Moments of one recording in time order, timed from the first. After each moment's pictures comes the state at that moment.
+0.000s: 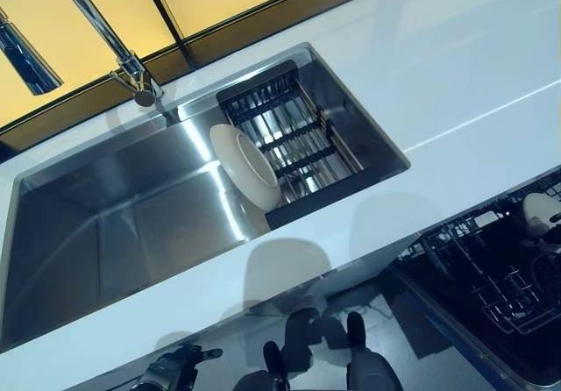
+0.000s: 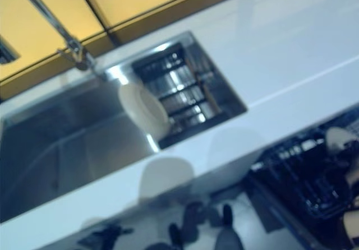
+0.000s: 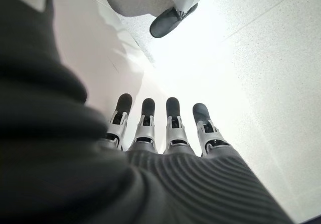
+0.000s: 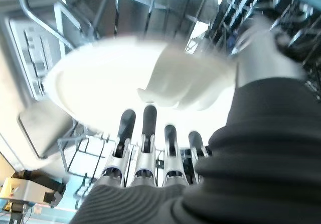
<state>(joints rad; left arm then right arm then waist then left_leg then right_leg) -0.09 0.32 -0.28 1.10 -0.13 0.18 -0.07 -0.55 -1.03 0.25 1.09 -0.33 0.20 0.12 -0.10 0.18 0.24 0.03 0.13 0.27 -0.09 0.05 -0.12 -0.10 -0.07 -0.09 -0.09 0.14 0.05</state>
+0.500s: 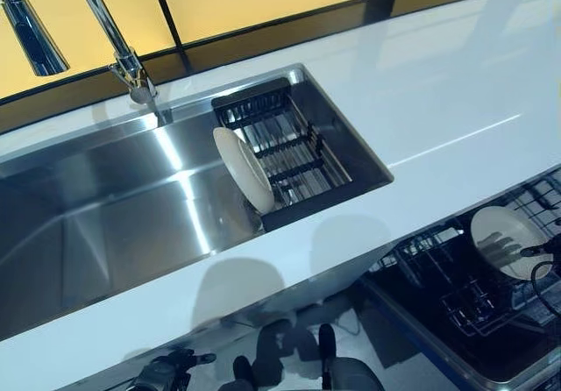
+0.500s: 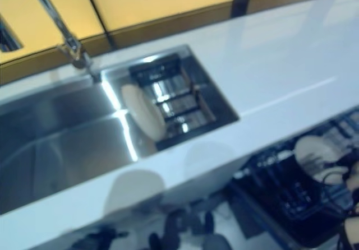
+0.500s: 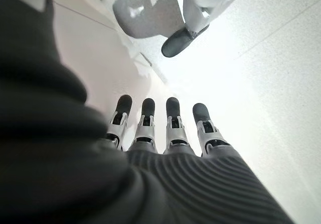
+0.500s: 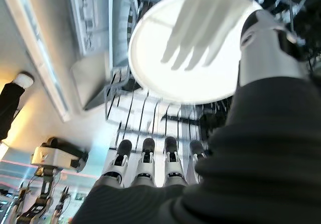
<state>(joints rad) -0.07 0.35 -0.27 1.11 -0.09 0.19 -0.07 -0.50 -1.03 0.20 1.05 -0.32 0.21 0.13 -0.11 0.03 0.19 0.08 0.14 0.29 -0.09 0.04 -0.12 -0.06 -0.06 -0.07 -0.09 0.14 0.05</state>
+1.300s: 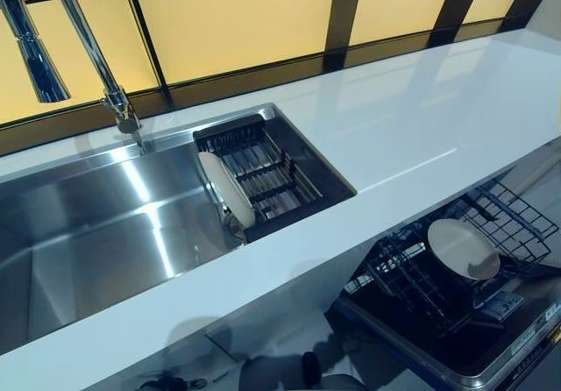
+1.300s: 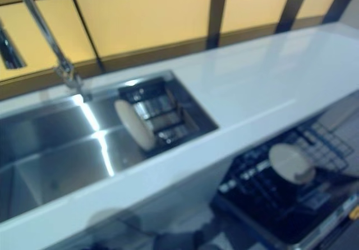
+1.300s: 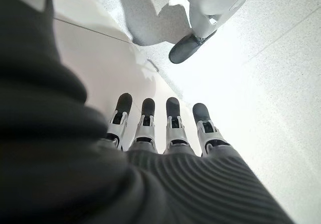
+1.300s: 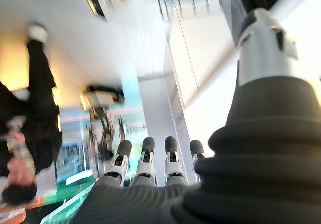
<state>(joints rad) -0.01 0.35 -0.26 1.16 -0.10 0.20 -0.07 -0.57 -1.37 0.06 0.98 -0.15 0.26 0.06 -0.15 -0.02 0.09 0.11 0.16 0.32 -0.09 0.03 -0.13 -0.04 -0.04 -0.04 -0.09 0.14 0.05</state>
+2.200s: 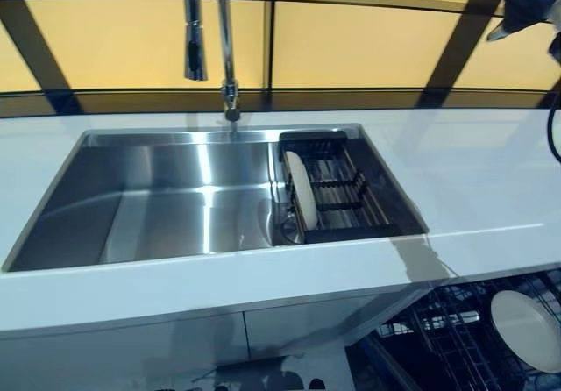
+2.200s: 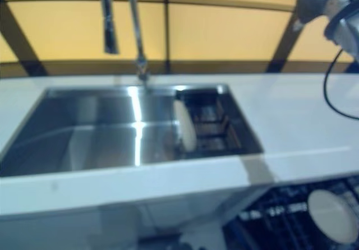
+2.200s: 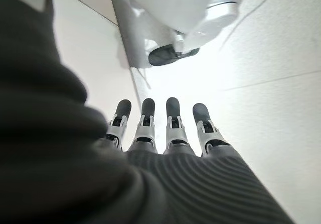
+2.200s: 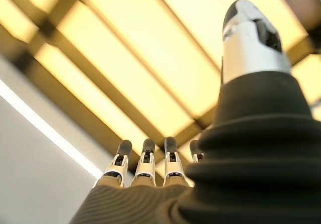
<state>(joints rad) 0.04 0.37 -0.25 1.14 -0.19 0.23 -0.05 -1.51 -1.26 1.05 0.42 -0.72 -0.17 -0.14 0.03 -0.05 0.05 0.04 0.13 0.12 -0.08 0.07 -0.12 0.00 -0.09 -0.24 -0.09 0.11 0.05</state>
